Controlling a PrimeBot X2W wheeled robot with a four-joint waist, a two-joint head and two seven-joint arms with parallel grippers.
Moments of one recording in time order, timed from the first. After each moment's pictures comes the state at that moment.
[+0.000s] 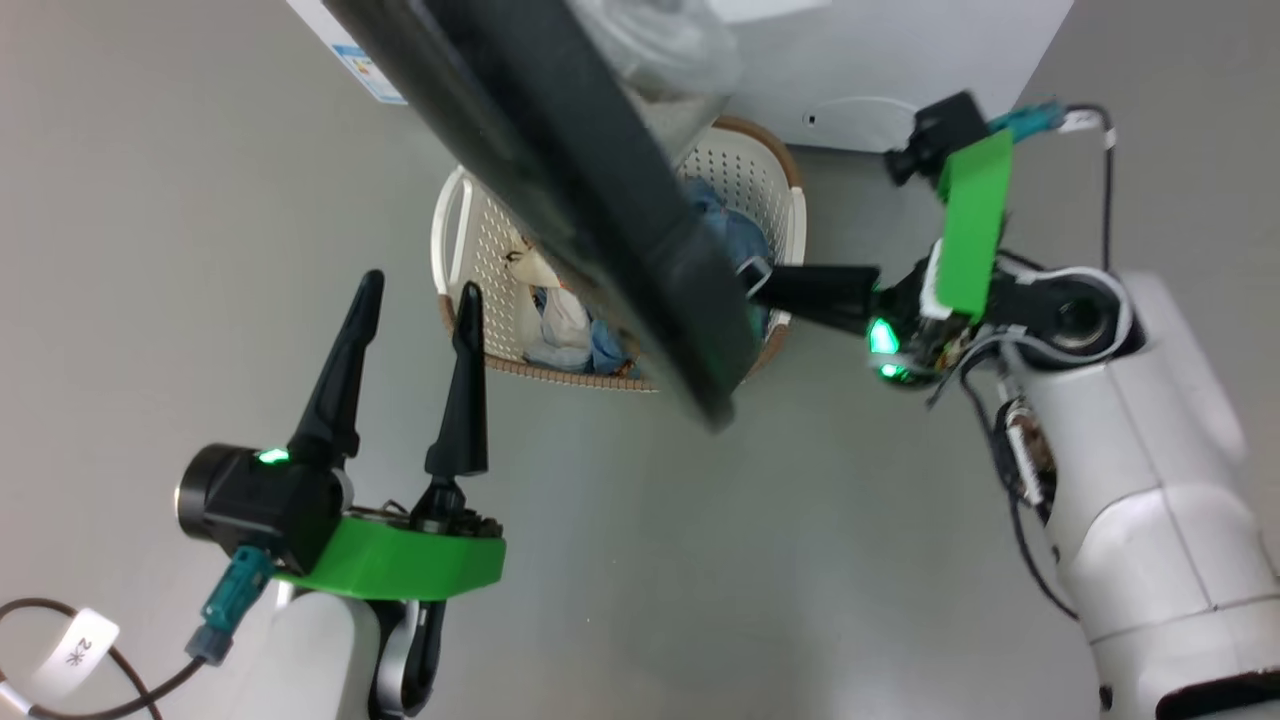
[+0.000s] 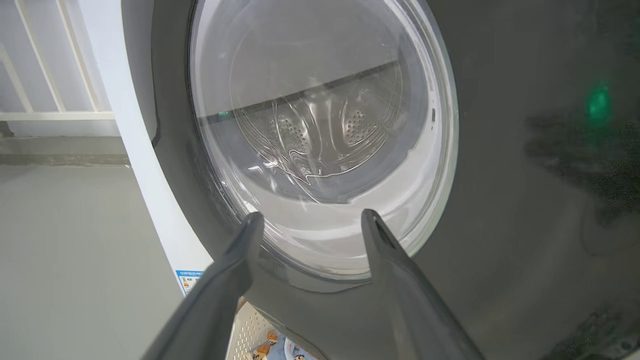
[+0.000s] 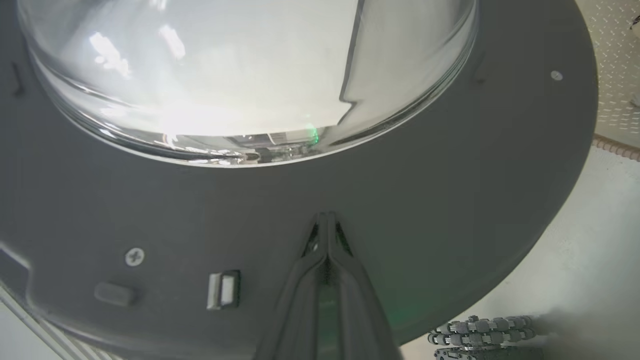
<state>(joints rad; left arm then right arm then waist) -0.33 0.03 -0.30 0.00 -0.27 0.02 -0.25 -0.91 -0.09 0.09 0.61 1.50 0.13 1.17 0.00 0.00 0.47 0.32</state>
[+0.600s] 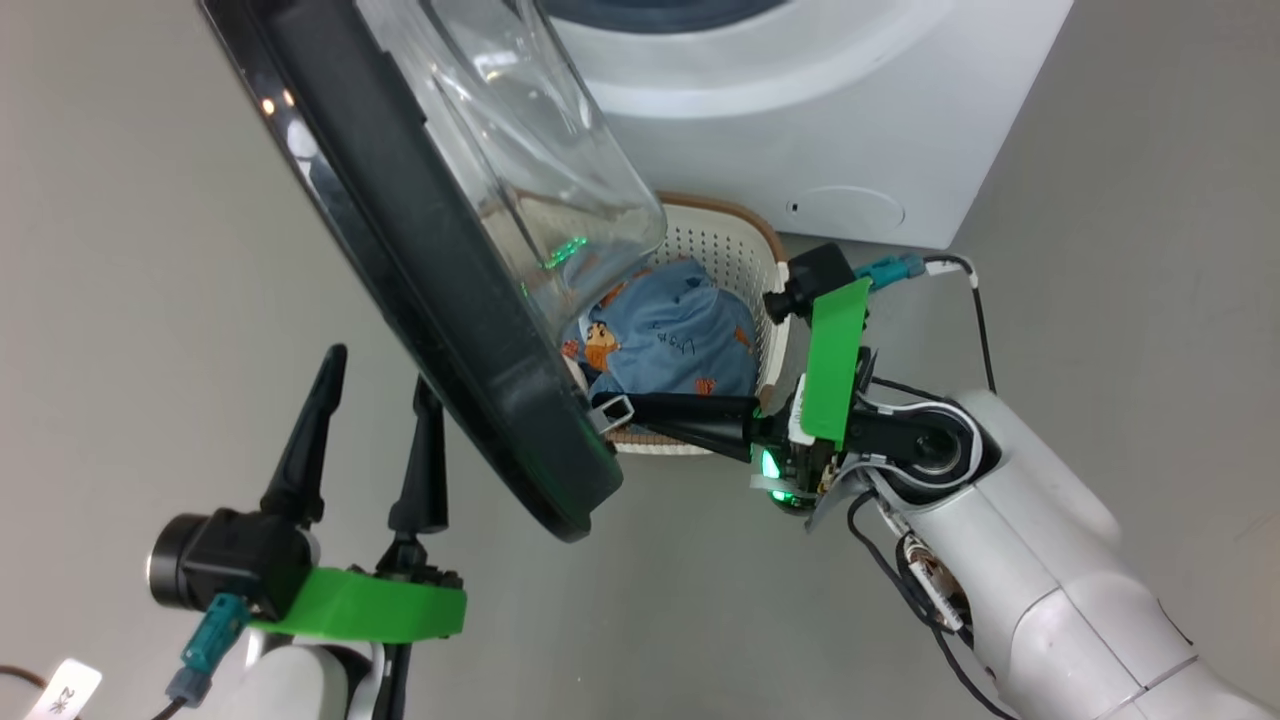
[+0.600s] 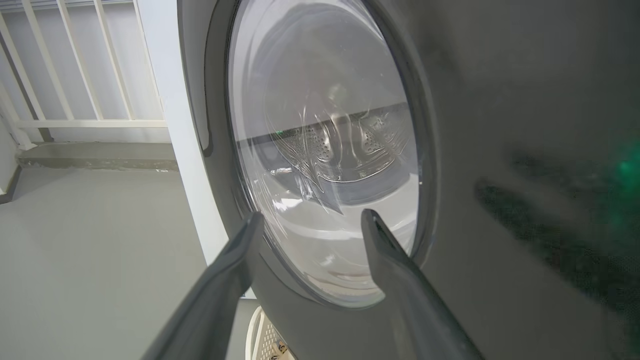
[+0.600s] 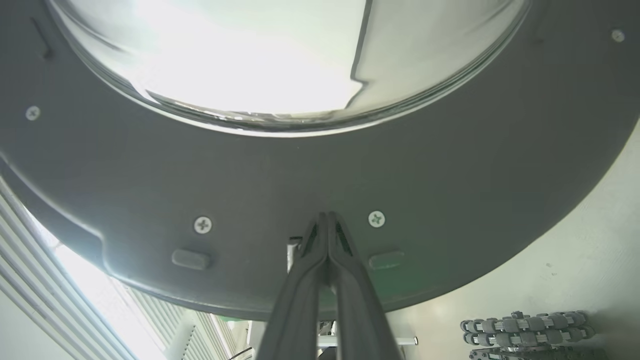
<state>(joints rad) -0.23 0.03 -0.21 0.03 -0.23 -0.01 -0.25 -0.77 -0.09 0.50 0.58 1.77 0.13 0.86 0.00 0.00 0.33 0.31</state>
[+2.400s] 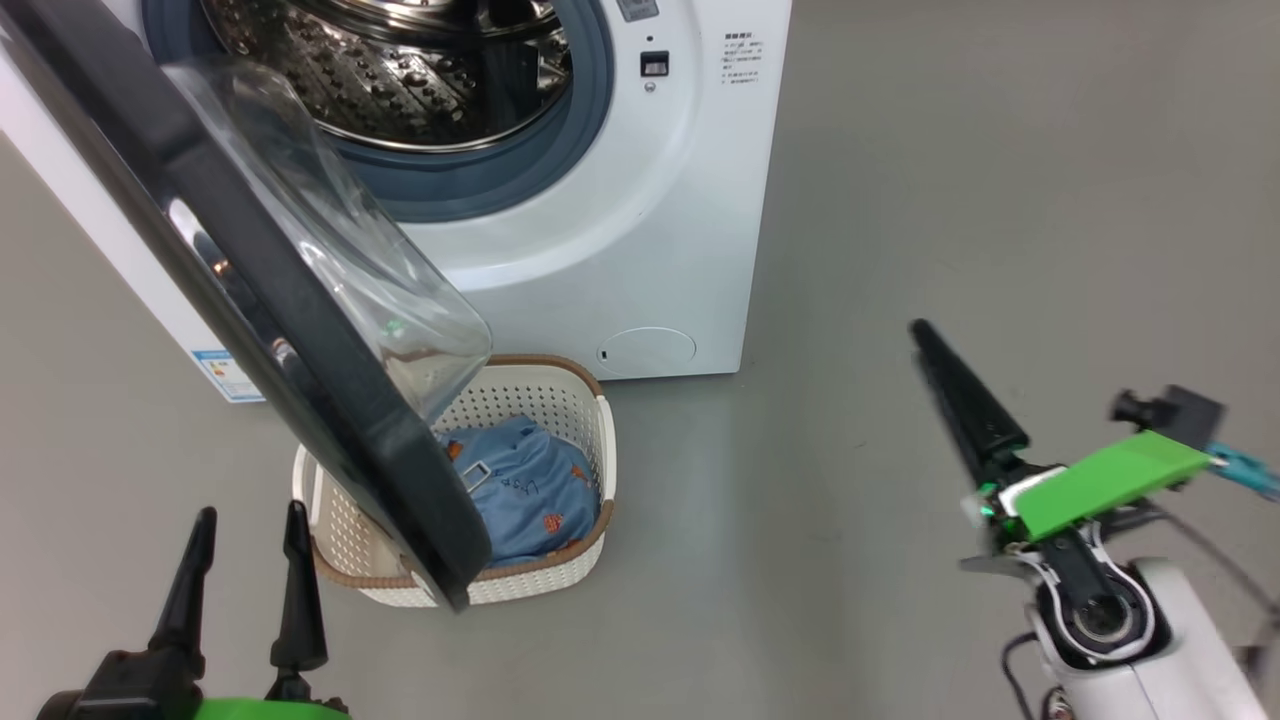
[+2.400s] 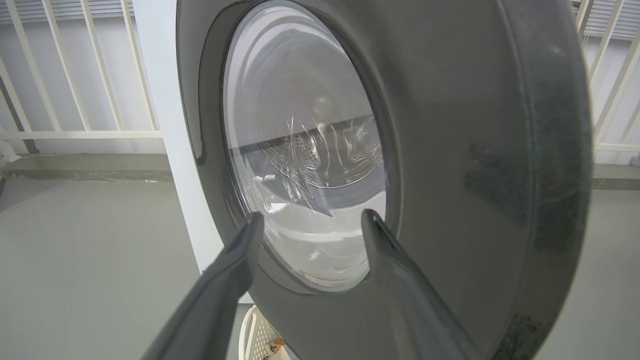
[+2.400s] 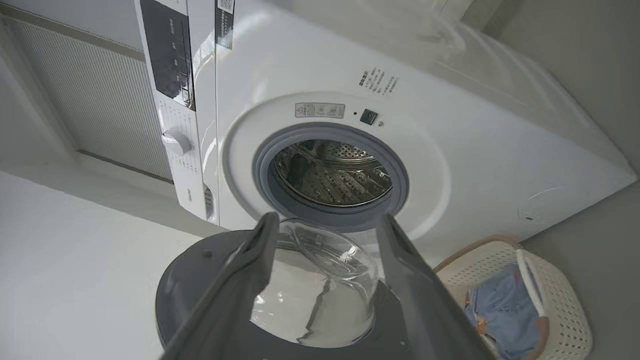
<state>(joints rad) 0.00 0.03 0.02 0.05 -0.16 -0.06 -0.25 -0.32 -0.11 0.11 0.19 1.48 0.12 0.21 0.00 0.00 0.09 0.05</state>
